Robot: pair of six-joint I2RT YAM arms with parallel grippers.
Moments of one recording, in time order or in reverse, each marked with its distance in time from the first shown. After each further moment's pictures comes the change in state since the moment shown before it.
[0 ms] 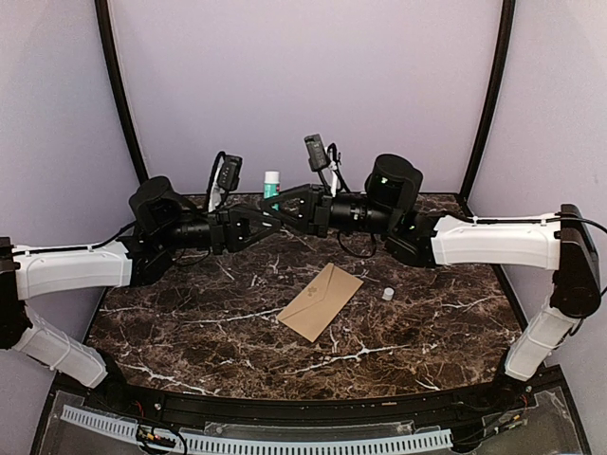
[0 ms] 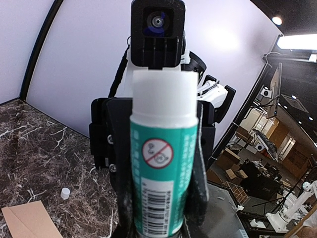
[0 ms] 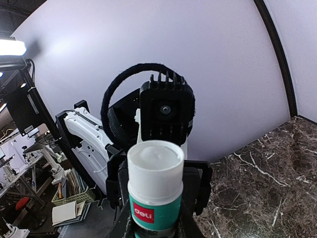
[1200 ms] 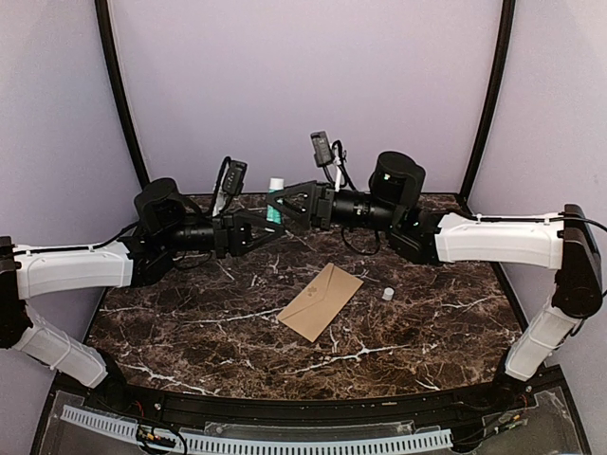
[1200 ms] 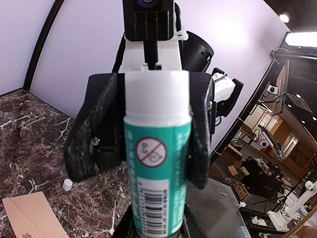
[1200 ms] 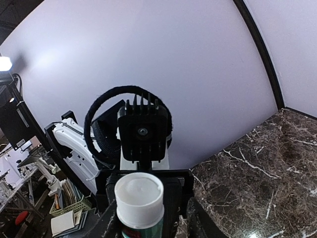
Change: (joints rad) left arm -0.005 0.005 0.000 -0.062 -0.008 0.045; right arm -0.029 -0.015 -0.002 -0.040 0.063 0.043
